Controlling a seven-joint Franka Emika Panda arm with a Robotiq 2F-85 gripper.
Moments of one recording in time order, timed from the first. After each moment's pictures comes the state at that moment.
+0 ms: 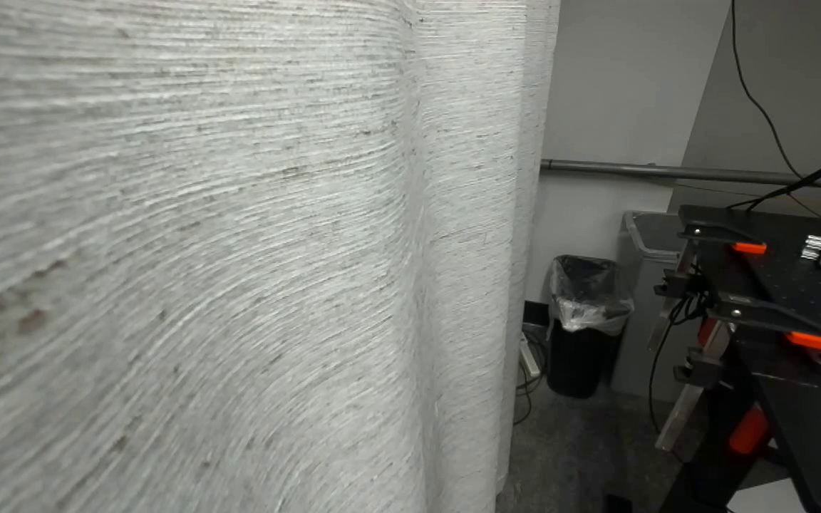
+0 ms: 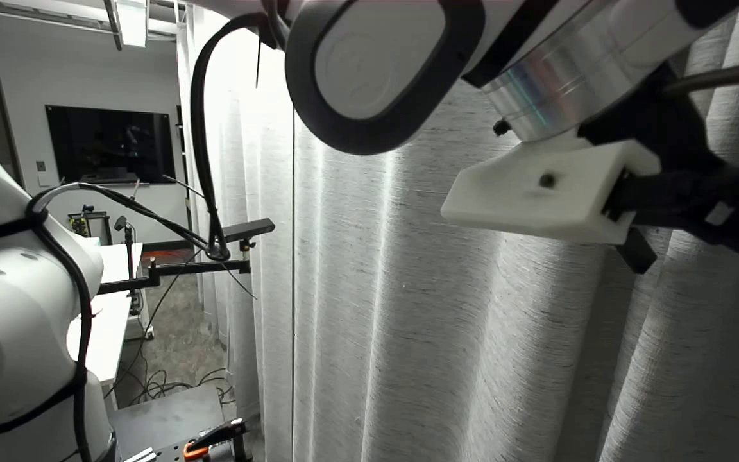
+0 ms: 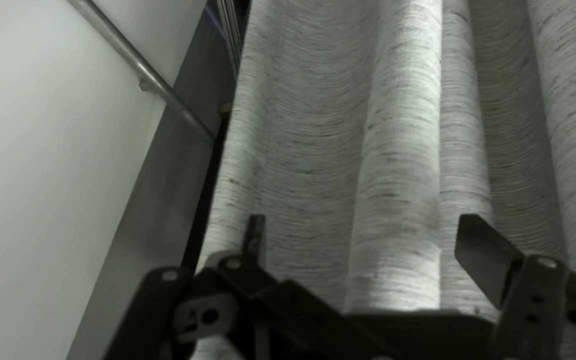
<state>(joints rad) -0.18 -0.35 -0.49 -2.39 0.03 2.86 -0.49</state>
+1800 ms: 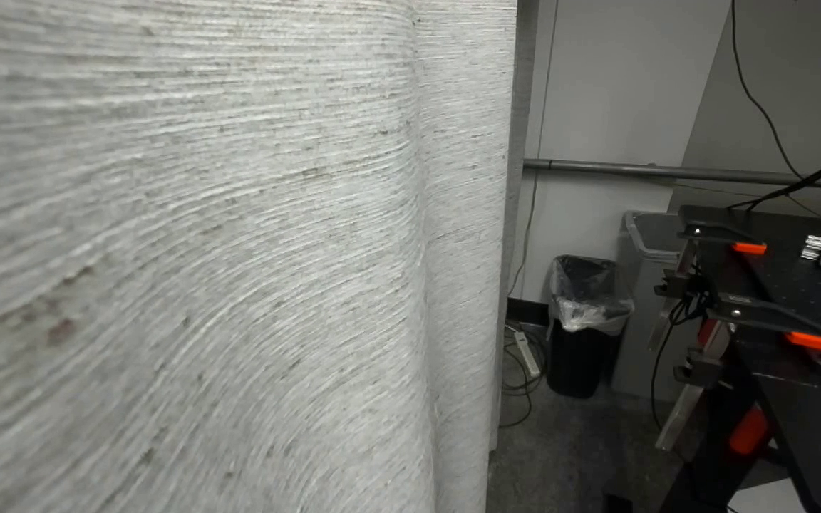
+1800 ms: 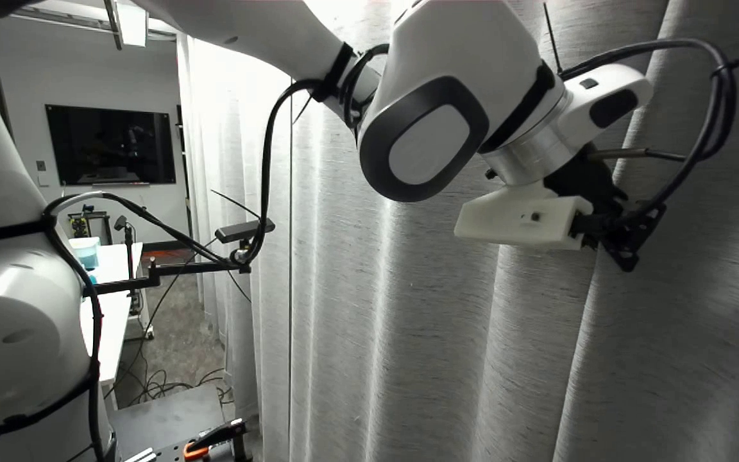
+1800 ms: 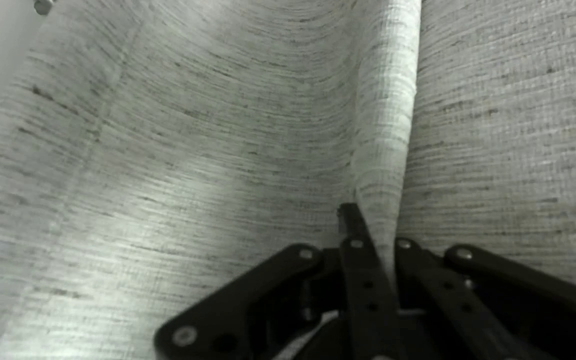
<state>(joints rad) 0.09 -0.18 -0.53 -2.36 0.10 3.06 -0.51</state>
